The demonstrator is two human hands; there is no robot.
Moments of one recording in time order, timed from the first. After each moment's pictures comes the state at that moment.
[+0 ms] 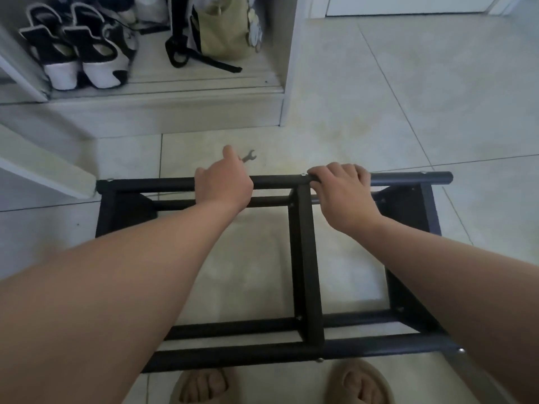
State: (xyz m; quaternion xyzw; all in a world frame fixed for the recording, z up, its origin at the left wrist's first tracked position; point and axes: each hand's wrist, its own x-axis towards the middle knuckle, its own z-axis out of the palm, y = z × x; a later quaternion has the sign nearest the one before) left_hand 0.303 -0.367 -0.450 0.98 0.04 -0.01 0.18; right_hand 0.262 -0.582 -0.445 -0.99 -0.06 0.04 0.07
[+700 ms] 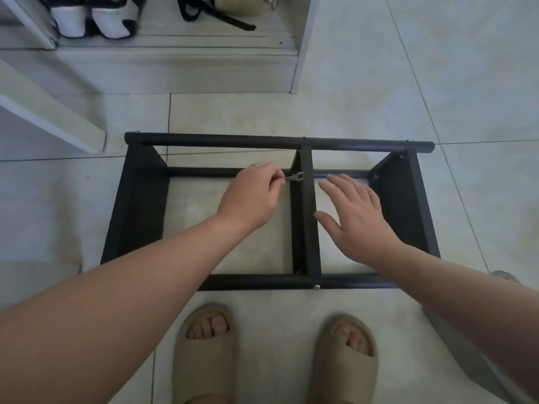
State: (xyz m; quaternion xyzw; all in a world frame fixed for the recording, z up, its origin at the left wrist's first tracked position) left_hand 0.219 -0.375 -0.459 0.93 -0.09 -0.03 0.37; right_hand 0.173 -0.587 -0.449 -0.98 -0.11 0.13 0.13
